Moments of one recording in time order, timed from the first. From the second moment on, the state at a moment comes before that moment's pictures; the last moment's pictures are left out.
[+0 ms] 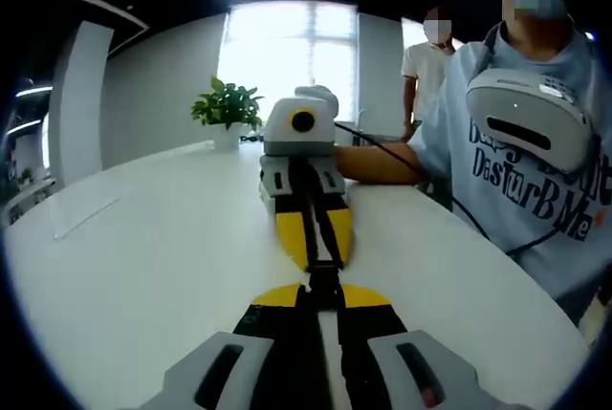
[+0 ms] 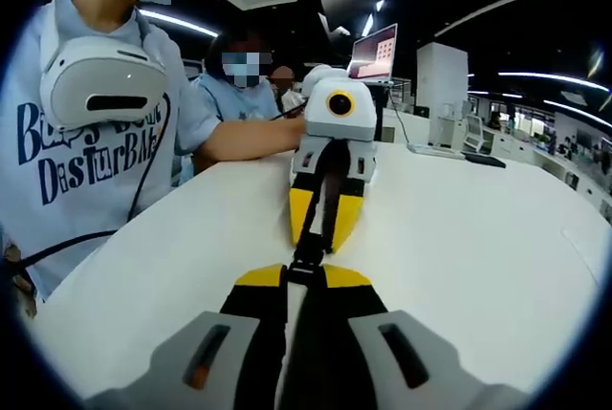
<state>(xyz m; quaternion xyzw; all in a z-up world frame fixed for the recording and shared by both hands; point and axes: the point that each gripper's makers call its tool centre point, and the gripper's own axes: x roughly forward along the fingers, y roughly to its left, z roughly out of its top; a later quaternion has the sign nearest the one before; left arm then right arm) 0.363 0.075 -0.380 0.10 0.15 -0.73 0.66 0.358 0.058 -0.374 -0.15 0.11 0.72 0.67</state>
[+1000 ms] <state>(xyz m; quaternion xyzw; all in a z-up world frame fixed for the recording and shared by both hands) 0.365 0.076 -0.381 0.10 0.15 -0.73 0.66 0.363 0.059 -0.376 -0.14 0.12 0.71 0.68</state>
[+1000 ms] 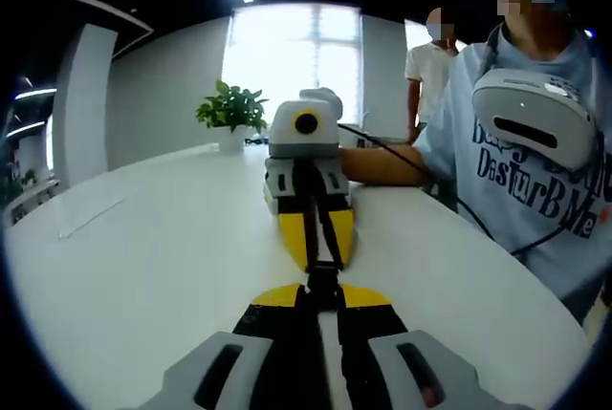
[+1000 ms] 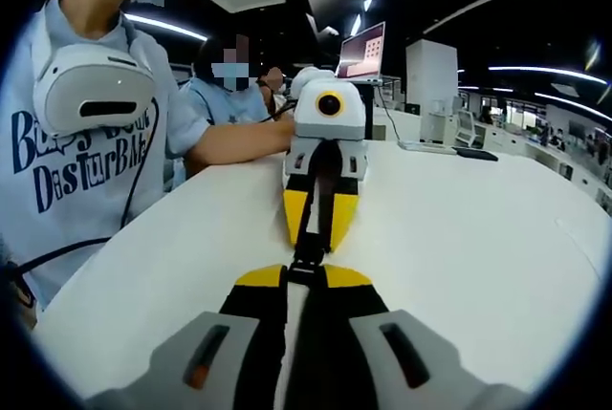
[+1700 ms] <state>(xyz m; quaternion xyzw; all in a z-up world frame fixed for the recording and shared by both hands) 0.366 0.074 -0.381 0.10 0.15 -0.73 0.67 0.362 0.060 -0.375 -0.14 0.11 0.70 0.69</state>
